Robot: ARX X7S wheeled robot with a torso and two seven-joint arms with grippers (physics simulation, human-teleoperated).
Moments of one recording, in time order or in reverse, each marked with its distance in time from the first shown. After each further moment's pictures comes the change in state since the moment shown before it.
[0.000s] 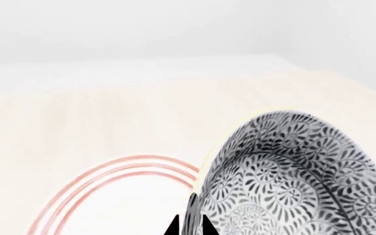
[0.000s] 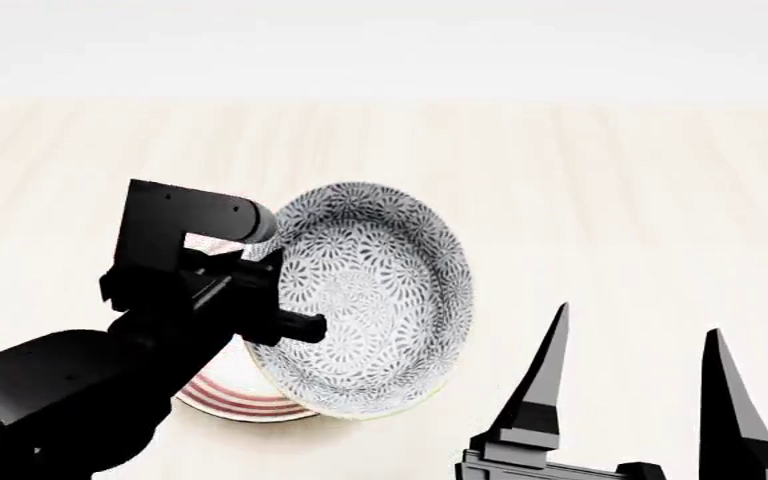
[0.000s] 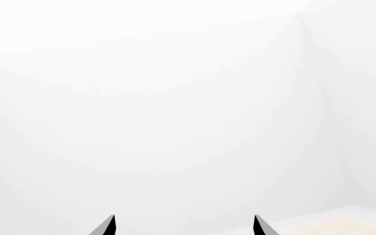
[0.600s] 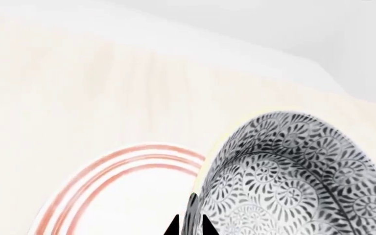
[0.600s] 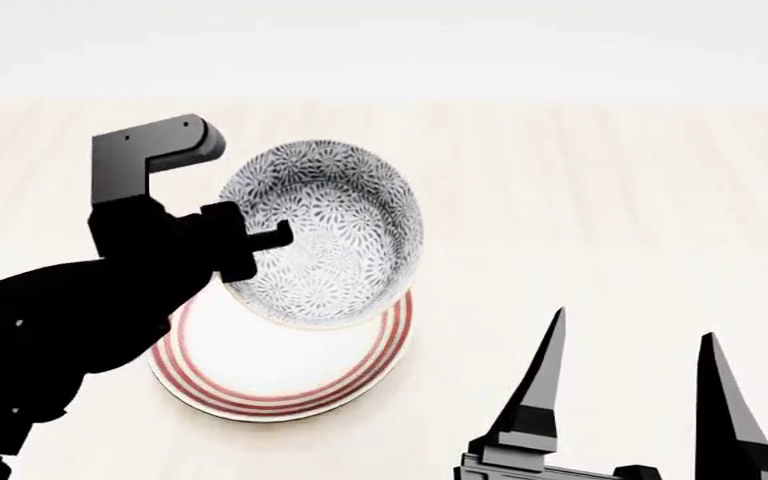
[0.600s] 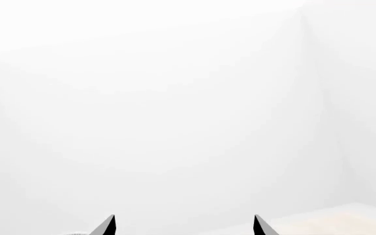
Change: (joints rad) left arm -0.258 0.125 -0.139 -0.628 -0.040 0.116 0.031; right arm -0.002 0.010 -0.012 0.015 0.010 -0.012 0.004
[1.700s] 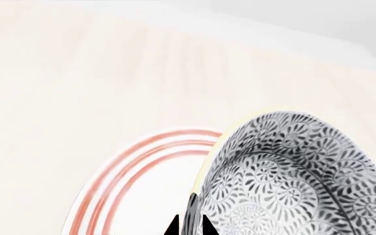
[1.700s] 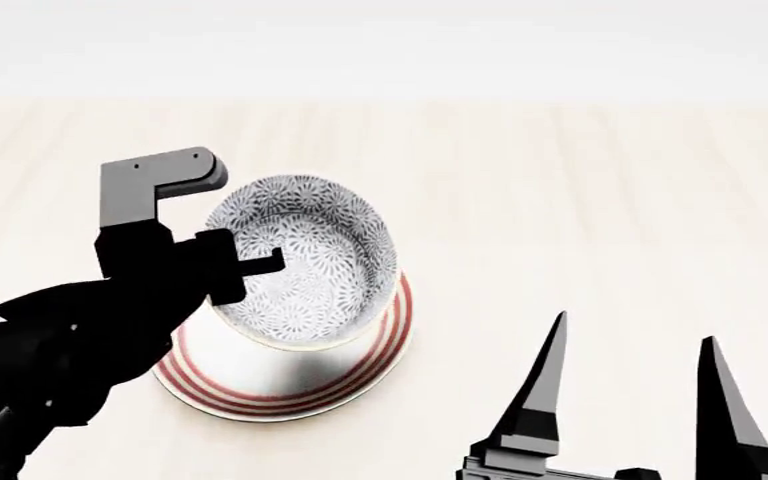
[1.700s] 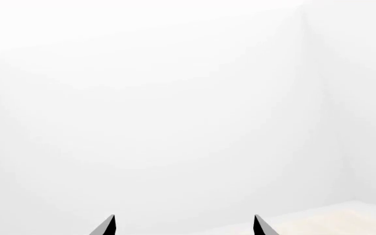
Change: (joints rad) left arm -0.150 0.048 0.705 -0.485 -0.551 0.352 0.040; right arm -0.002 0.019 -0.014 0.009 0.014 -0.015 0.013
